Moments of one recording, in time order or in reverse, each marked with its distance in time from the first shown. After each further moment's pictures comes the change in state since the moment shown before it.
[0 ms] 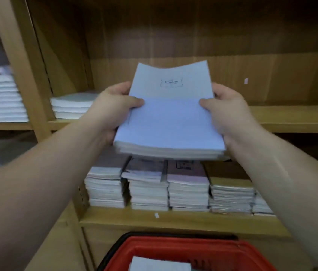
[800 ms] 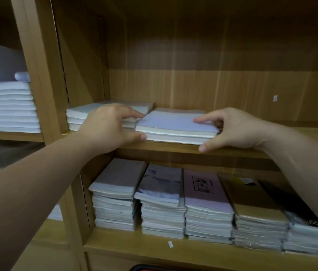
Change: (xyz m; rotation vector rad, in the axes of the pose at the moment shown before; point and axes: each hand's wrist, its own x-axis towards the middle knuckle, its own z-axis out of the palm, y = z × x) left_hand 0.071 -0.037 -0.101 1.256 0.053 0.387; right_hand 0.090 0.011 0.010 -0.988 -0.550 -0.038
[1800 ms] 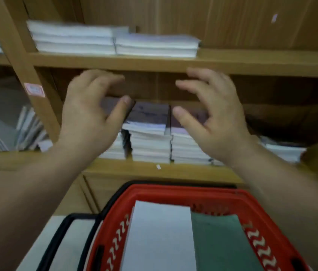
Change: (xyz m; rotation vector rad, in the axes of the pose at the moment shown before) left_hand -0.131 0.038 0.065 -0.189 0.406 0.098; right_hand -0.107 0.007 0.135 -0.063 0.698 -0.430
